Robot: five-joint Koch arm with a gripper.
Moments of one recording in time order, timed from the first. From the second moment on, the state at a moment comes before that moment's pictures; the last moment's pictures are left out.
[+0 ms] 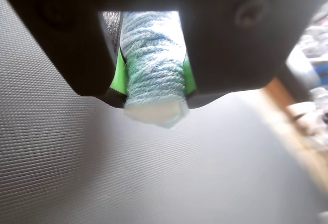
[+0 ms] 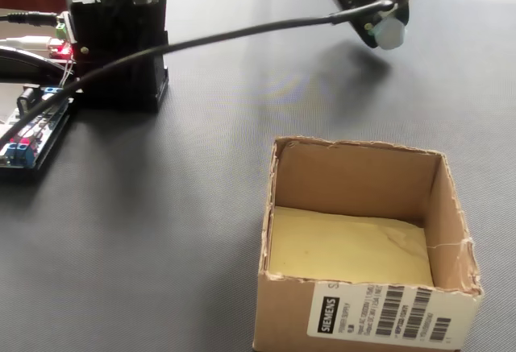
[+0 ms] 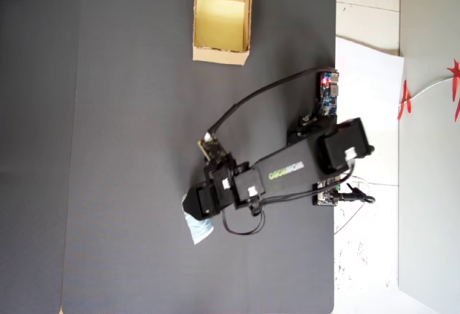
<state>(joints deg) -21.4 90.0 124.9 8.6 86.6</state>
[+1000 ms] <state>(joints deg) 20.7 125.1 148.4 -7.7 86.2</state>
